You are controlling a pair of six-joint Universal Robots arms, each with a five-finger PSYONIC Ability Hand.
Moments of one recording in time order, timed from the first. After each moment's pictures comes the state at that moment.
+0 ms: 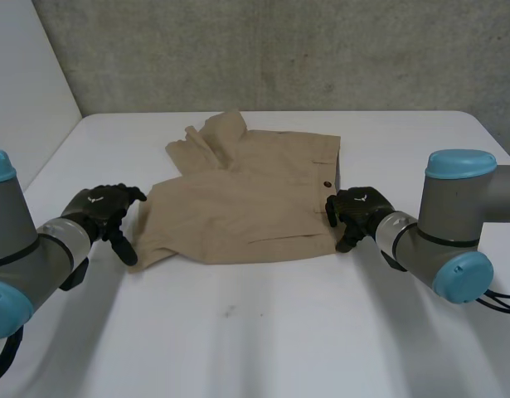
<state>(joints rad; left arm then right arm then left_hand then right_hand) 4.52 -1.94 -1.66 3.19 -1.46 3.33 1.92 -0.79 1.22 0.01 1.30 2.83 0.26 0.24 0.26 0.25 0.07 0.70 0.81 0.81 0.81 0.62</state>
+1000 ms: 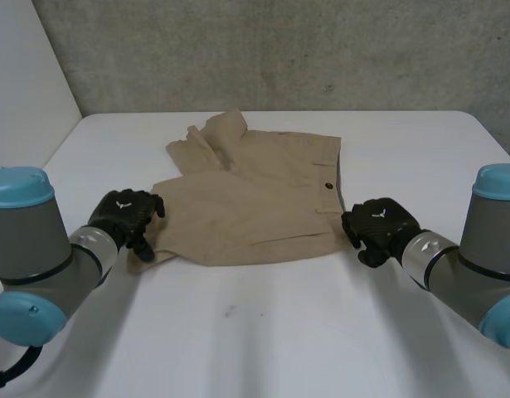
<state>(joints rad) 4.44 -2.02 -1.66 3.32 -1.47 3.43 1.86 -1.07 1.59 -0.07 1.25 2.68 0.49 0.49 0.49 0.50 0.32 0.88 1.03 1.04 1.04 0.88</state>
